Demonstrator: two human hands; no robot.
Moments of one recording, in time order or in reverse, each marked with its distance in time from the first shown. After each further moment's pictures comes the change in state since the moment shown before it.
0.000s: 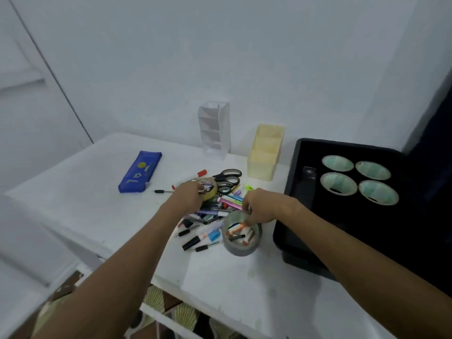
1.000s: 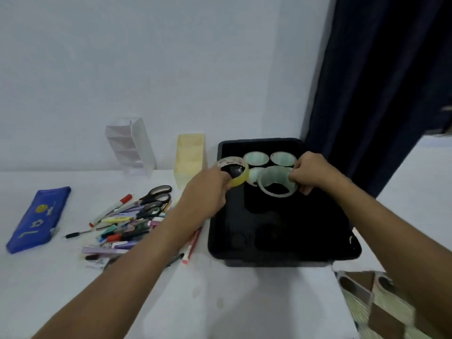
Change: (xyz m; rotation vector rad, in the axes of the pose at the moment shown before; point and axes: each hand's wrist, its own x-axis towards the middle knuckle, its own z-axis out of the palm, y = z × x) left_hand -0.023 0.193 -0.014 -0.039 0.257 0.711; right_hand -0.156 0.155 -0.050 0.559 0.502 0.804
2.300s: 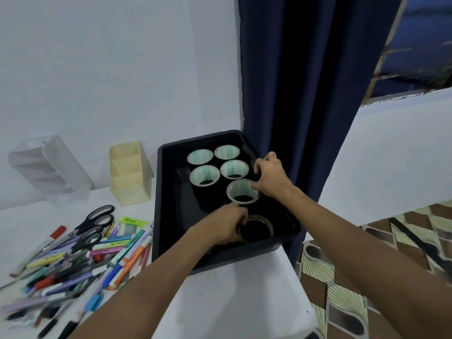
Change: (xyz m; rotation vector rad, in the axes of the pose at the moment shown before) left_hand 0.023 0.100 0.111 -0.143 -0.573 0.382; right_hand 0.025 0.108 0.039 -0.120 0.326 -0.144
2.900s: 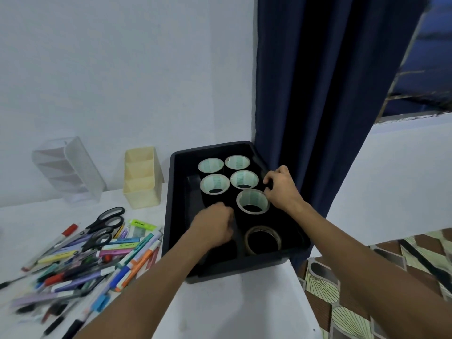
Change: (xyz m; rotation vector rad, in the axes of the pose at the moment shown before) left_hand -0.020 -0.023 -0.013 0.117 0.189 -0.298; right_hand 0.001 0.003 0.002 0.118 0.067 0.001
